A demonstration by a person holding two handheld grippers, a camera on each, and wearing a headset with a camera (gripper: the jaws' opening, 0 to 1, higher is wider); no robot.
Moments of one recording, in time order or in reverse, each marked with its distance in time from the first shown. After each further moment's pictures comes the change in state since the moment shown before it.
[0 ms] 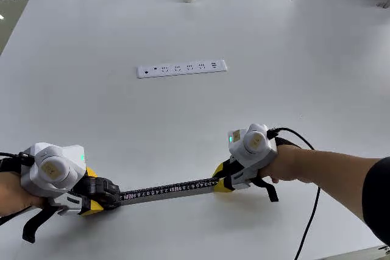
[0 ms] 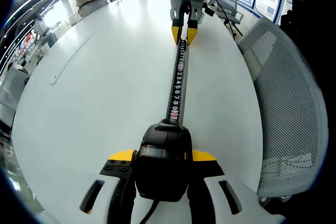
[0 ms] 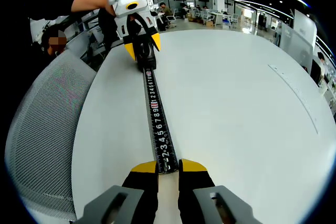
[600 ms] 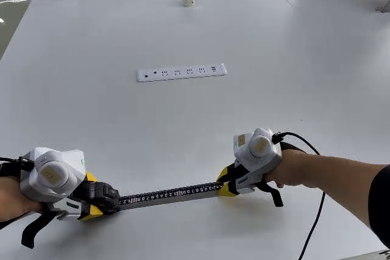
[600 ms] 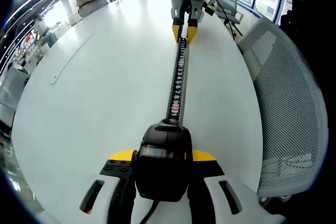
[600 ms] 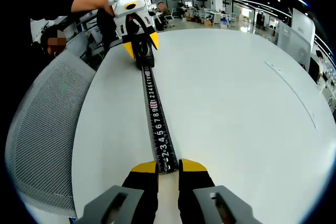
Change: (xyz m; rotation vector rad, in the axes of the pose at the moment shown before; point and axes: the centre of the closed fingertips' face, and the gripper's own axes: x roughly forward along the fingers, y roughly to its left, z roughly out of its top) left arm 0.001 0.001 -0.002 0.000 0.000 -0.001; right arm -0.007 -0.002 -0.010 0.012 0.003 -0.009
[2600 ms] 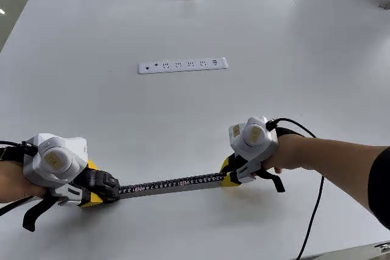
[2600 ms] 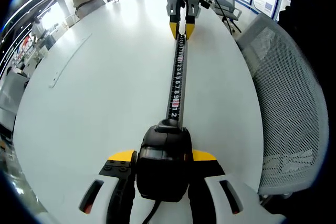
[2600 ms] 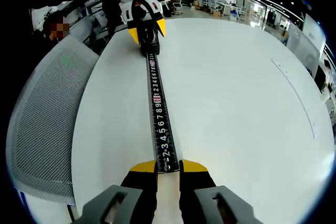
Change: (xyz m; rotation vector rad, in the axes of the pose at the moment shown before) left arm -0.002 0.000 0.003 0.027 0.018 0.003; right arm -0.003 -0.002 -0.006 -0.074 0.132 0.016
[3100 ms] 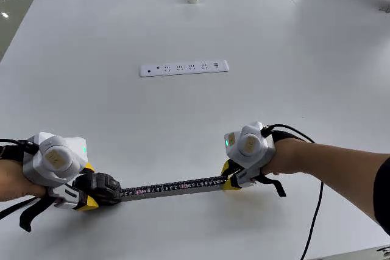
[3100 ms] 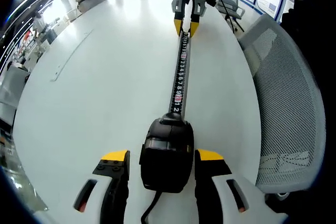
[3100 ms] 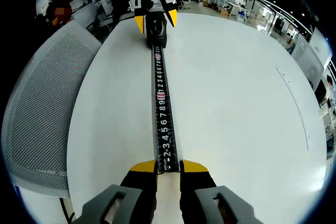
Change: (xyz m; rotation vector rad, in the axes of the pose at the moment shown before) left arm -0.008 0.003 -0.008 -0.041 0.027 0.000; right arm 0.000 0.002 -0.001 -0.098 0.069 -0.037
